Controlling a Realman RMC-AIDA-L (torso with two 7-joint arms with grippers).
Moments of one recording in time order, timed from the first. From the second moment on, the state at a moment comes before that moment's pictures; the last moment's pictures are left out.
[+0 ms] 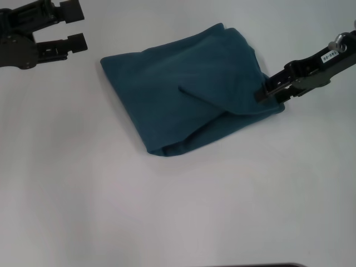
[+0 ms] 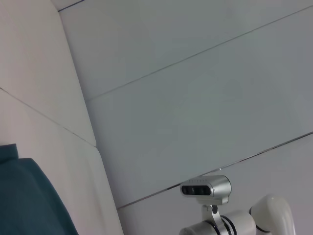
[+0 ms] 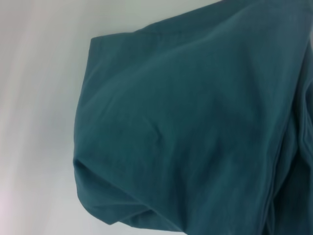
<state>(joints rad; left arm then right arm) -0.49 -2.02 -2.58 -0.84 -1.32 1.89 -2.49 0.84 1.95 -0.79 -0.75 -2.55 -1.67 2.60</state>
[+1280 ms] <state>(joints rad) -0.50 -2.02 -2.58 -0.84 -1.32 1.88 -2.49 0.84 1.96 -0.80 -0.69 -2.52 -1.60 2.59</state>
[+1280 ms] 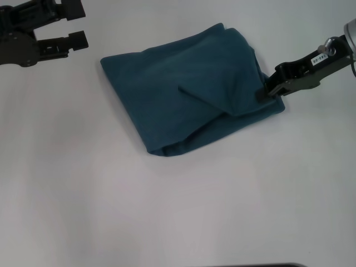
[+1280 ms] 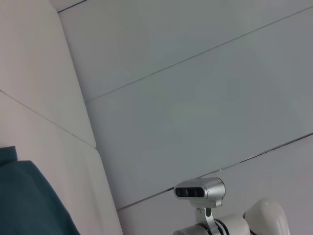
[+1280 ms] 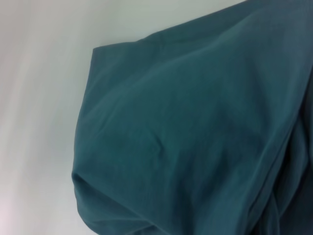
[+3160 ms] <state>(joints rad) -0.49 -2.02 -2.58 -0.84 -1.32 1.89 -2.49 0.81 1.88 -0.70 -0.75 -2.55 -1.63 2.59</state>
